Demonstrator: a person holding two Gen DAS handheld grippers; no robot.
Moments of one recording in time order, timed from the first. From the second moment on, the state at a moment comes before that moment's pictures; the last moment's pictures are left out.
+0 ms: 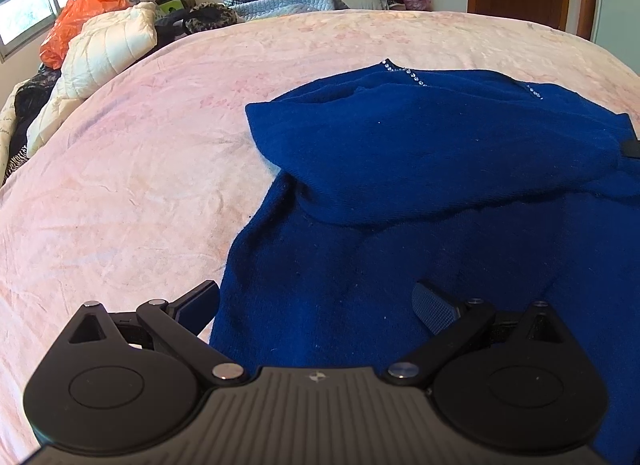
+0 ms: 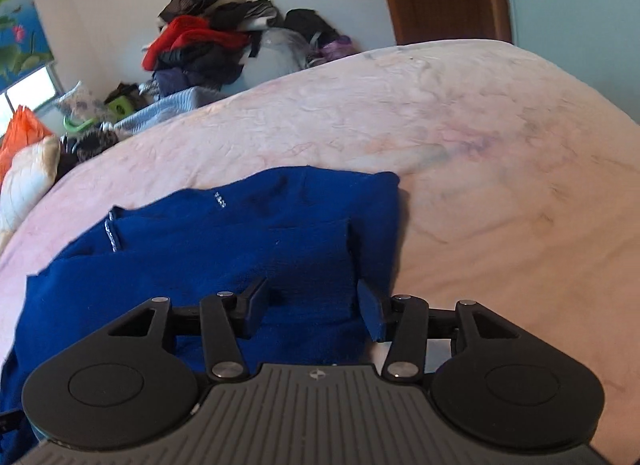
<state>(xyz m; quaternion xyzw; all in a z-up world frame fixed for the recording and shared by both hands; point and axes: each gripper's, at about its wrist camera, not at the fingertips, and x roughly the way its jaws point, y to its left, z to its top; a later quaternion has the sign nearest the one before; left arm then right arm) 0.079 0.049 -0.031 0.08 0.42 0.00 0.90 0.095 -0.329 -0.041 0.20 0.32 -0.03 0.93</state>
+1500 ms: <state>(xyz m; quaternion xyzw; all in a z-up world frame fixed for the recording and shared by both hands) 0.019 0.058 -0.034 0.08 0.43 -0.01 0.90 -0.108 -0.193 -0.028 0.08 0.29 0.07 0.95</state>
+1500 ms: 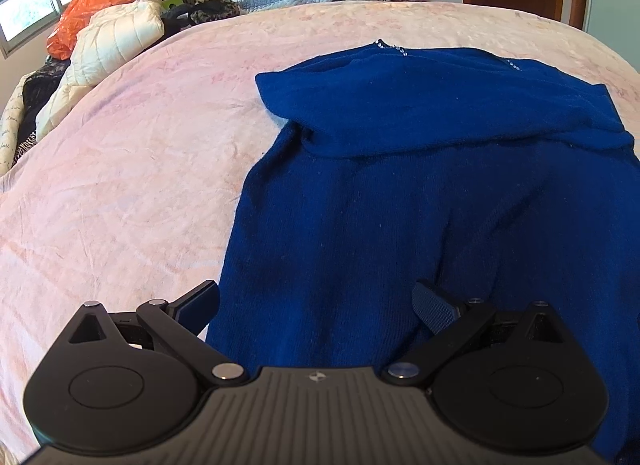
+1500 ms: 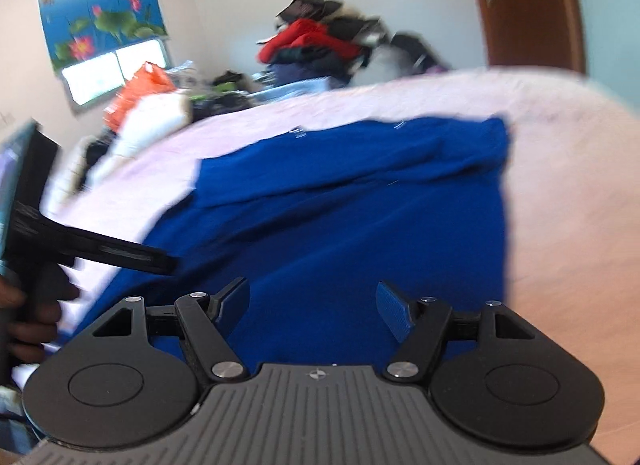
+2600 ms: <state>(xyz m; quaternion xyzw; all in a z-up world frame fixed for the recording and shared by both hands) -0.033 0.078 -0.029 0.07 0.43 -0.06 0.90 -0.146 -0.228 -0.018 0.16 0.34 0.10 0.92</state>
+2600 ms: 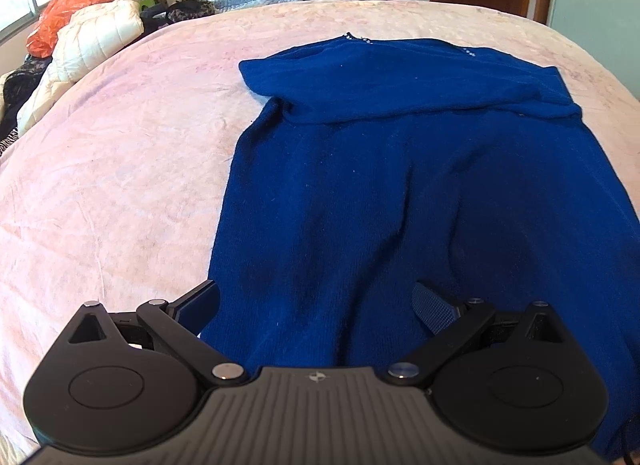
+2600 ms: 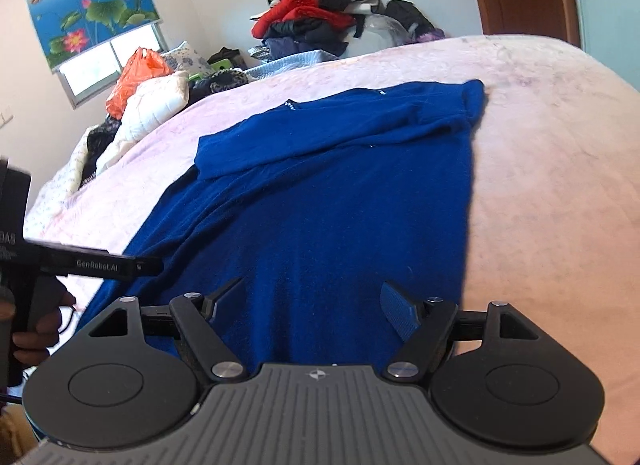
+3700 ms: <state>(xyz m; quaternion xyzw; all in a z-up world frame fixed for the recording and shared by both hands) -0.074 0.170 -0.042 -0.07 0.48 -0.25 0.84 -0.195 -0.249 -0.037 0.21 0.41 0.22 0.86</state>
